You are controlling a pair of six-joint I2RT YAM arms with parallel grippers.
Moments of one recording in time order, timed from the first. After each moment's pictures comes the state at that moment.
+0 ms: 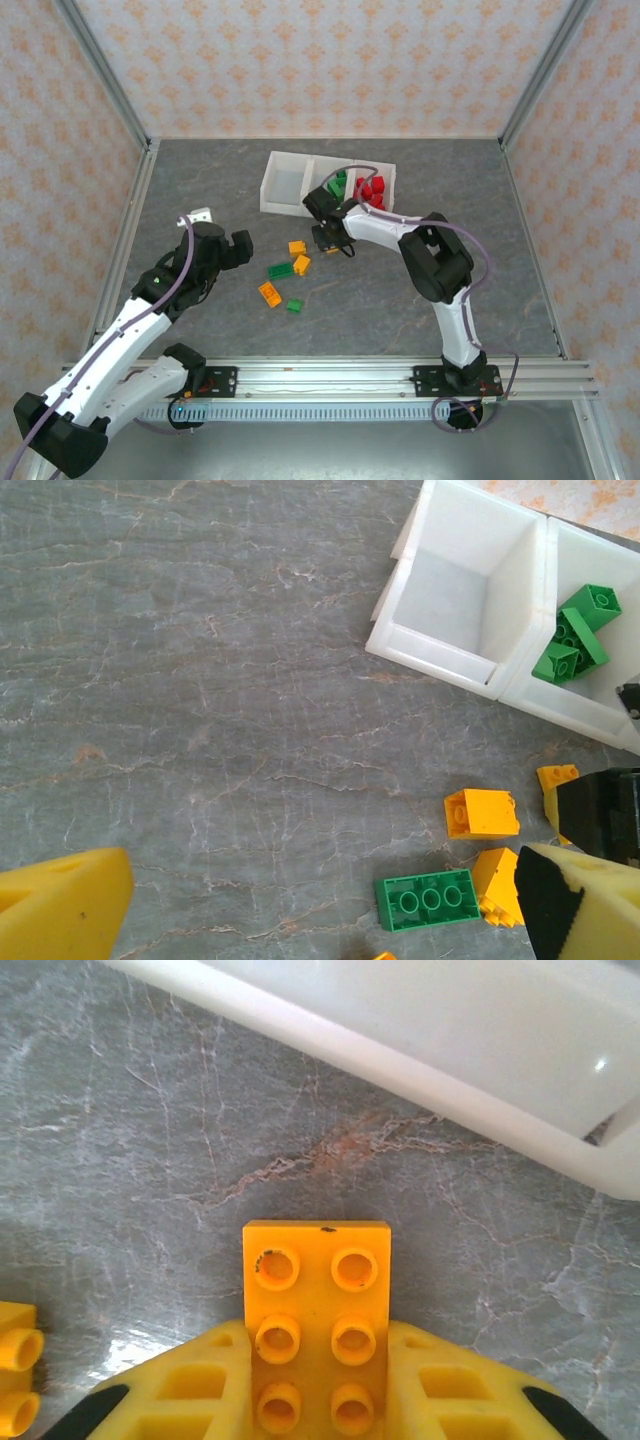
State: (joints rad) left arm -0.43 0.83 0.78 -0.67 -0.38 -0.60; right arm 0.71 2.08 1.50 -0.62 0.14 0.42
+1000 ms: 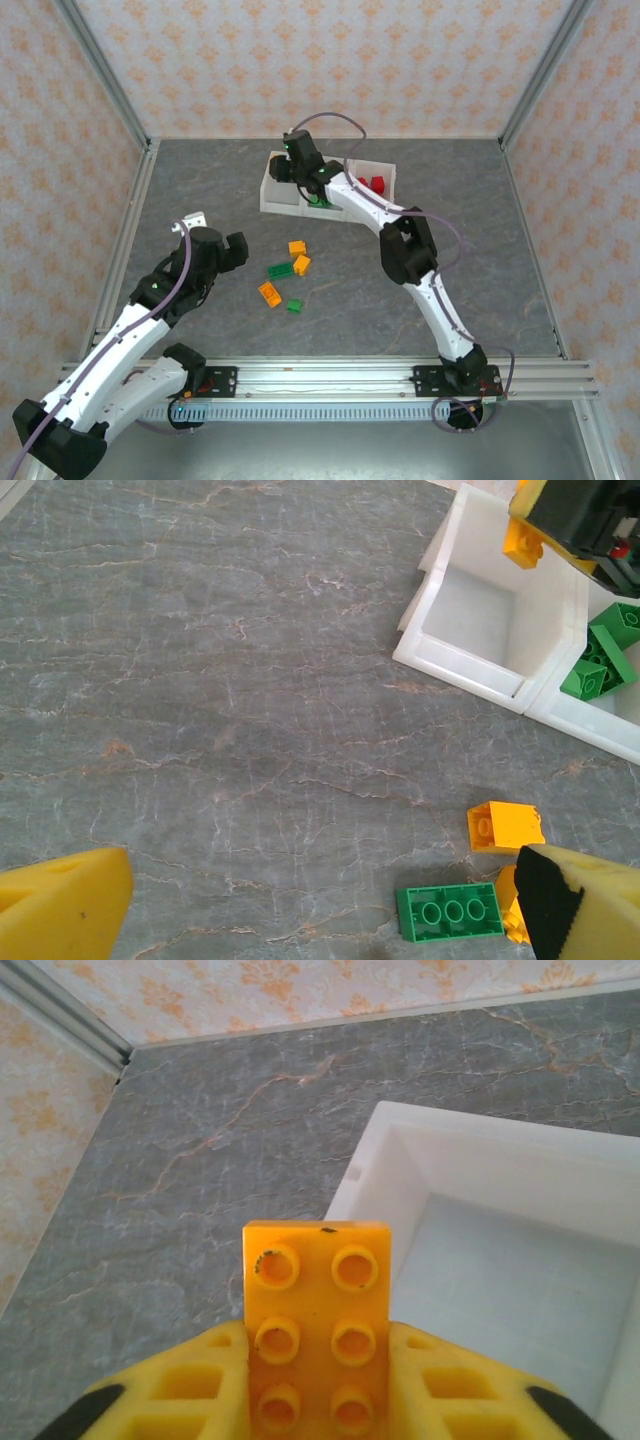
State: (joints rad) left arm -0.42 0.79 0.74 -0.67 -0.41 -0.62; right arm 0.66 2.48 2.28 -0.38 -0.04 0.55
